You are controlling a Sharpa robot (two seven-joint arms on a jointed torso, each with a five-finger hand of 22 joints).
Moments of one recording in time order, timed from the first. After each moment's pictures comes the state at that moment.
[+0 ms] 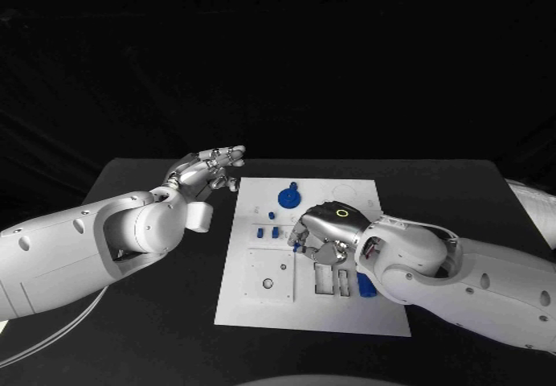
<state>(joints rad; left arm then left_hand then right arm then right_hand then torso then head) 1.18 -0.90 0.00 1.59 0.19 -0.28 0.39 1.34 -0.10 0.44 -0.01 0.13 1.05 0.15 0.17 0.07 1.08 0.07 0.53 0.28 1.34 -0.02 1.24 0.71 0.16 1.31 0.08 0.68 0.78 1.01 -0.81 0.06 1.75 -1.81 -0.21 -0.14 1.41 -0.09 0.53 0.01 0.05 1.19 0.12 0.08 0.09 1.25 0.06 0.07 0.07 1.47 -0.02 1.37 1.28 0.08 1.41 0.08 1.29 1.09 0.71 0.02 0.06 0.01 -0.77</state>
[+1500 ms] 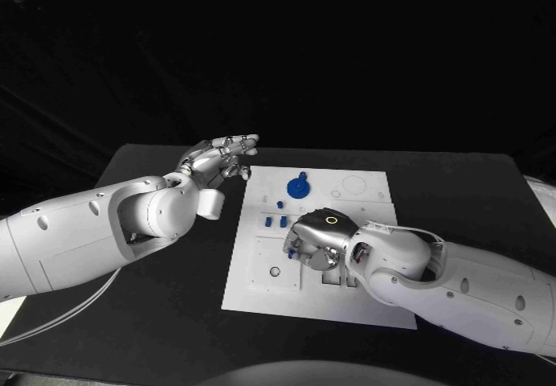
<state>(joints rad) 1.18 -0.90 0.00 1.59 0.18 -0.27 0.38 1.34 -0.10 0.44 -0.01 0.13 1.04 0.15 0.17 0.07 1.07 0.07 0.54 0.28 1.33 -0.01 1.24 0.70 0.15 1.31 0.09 0.67 0.77 0.96 -0.72 0.05 1.69 -1.87 -0.16 -0.12 1.40 -0.10 0.53 0.01 0.05 1.19 0.12 0.07 0.09 1.25 0.06 0.07 0.07 1.47 -0.02 1.37 1.28 0.08 1.41 0.08 1.29 1.09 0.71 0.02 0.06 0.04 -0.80</state>
